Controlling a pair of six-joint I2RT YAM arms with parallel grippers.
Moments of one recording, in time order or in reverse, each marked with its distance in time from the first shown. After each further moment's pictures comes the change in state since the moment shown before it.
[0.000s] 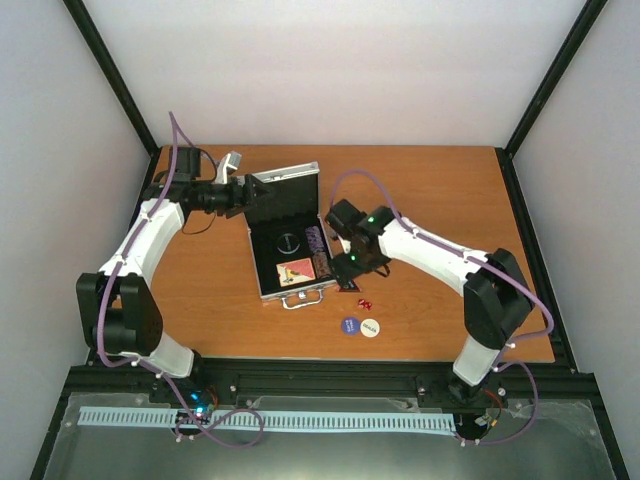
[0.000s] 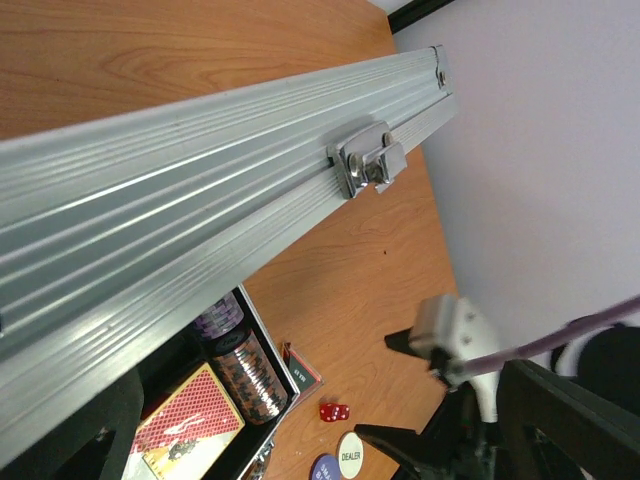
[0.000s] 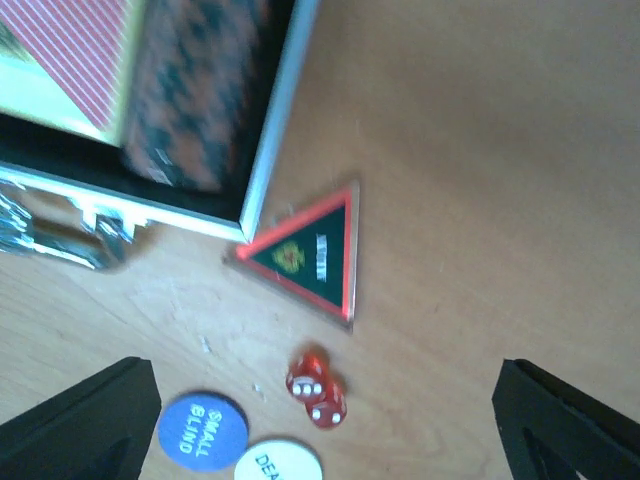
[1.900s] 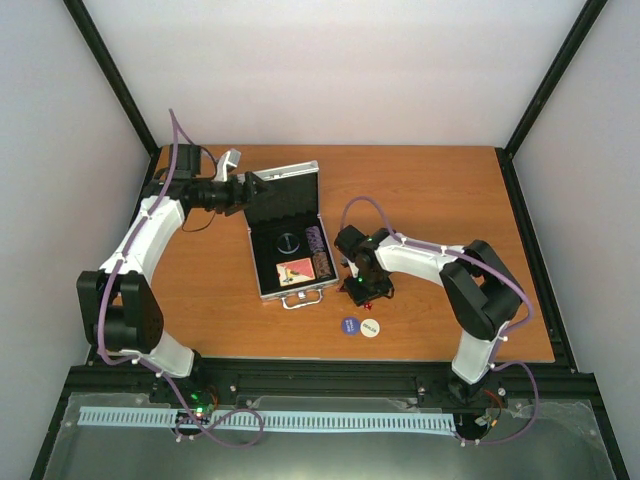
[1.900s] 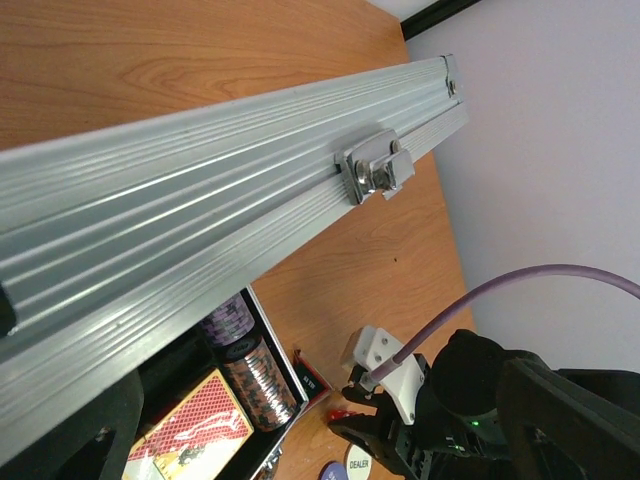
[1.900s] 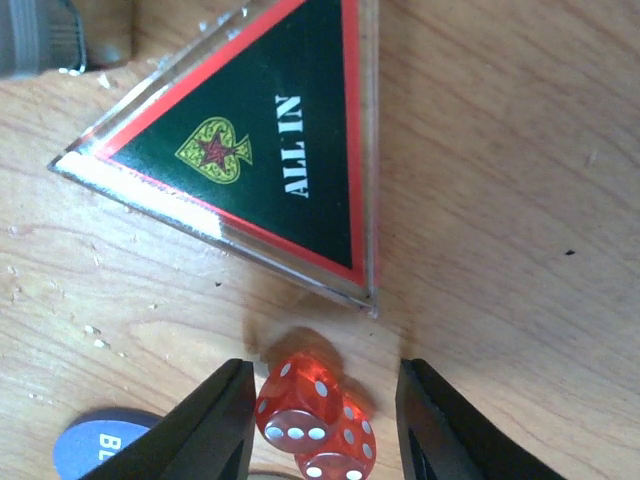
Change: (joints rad) left arm 0.000 0.013 0.029 -0.015 -0.030 0.000; right arm -0.037 0.060 -0.307 0.159 -0.125 0.067
